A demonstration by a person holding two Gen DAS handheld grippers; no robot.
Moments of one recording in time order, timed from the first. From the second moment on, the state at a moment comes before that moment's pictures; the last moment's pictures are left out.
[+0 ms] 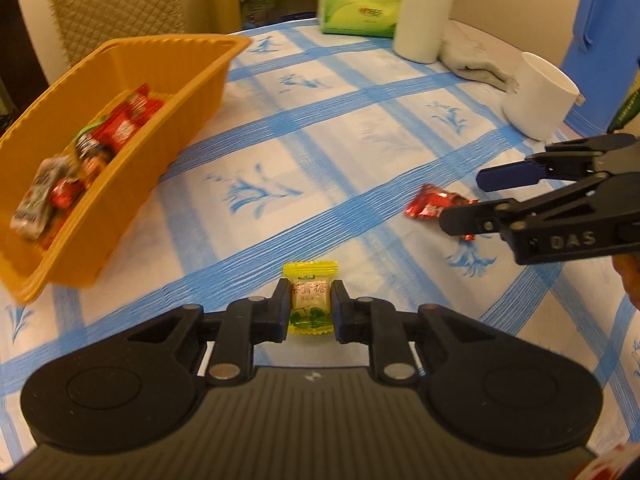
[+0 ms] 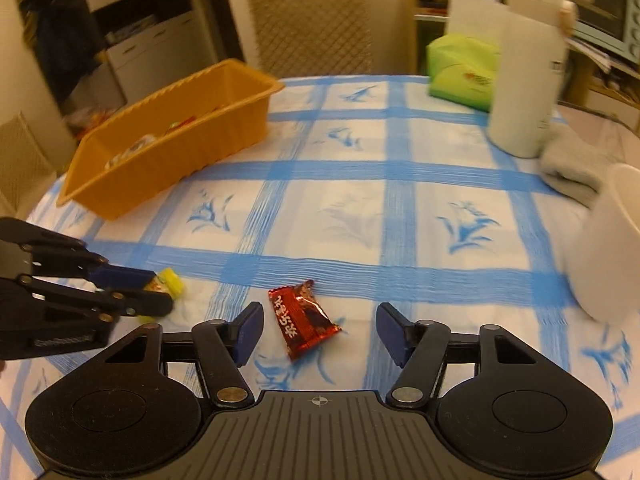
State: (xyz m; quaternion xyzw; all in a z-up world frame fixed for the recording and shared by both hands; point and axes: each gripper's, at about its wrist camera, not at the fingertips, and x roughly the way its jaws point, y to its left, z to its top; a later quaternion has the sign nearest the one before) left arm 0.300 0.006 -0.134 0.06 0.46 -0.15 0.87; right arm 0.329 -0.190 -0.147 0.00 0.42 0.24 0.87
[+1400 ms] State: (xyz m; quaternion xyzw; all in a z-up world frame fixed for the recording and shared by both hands) left arm 0.203 0.059 -0.131 0.00 0.48 -0.08 0.87; right arm 0.229 -0.112 -0.149 -0.10 0.42 0.29 0.85
